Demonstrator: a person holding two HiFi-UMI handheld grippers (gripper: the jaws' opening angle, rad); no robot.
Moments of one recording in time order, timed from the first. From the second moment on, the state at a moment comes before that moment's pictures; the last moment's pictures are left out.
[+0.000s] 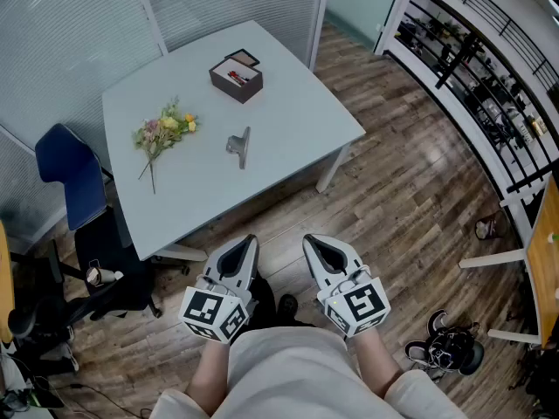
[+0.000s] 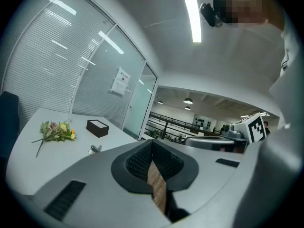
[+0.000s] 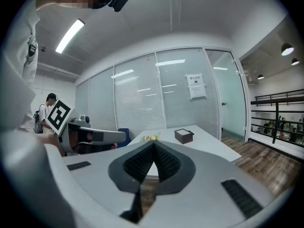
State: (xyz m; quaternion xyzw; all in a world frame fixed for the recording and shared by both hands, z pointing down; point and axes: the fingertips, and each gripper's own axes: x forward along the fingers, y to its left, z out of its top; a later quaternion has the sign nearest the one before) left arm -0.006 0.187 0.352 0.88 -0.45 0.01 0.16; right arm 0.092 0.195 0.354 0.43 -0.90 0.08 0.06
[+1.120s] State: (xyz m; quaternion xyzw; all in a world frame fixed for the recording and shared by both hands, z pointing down) left arm -0.010 0.228 0.352 0.87 -0.47 0.01 0.16; right arm 0.084 0.231 0.364 0.42 -0.90 0.10 0.07
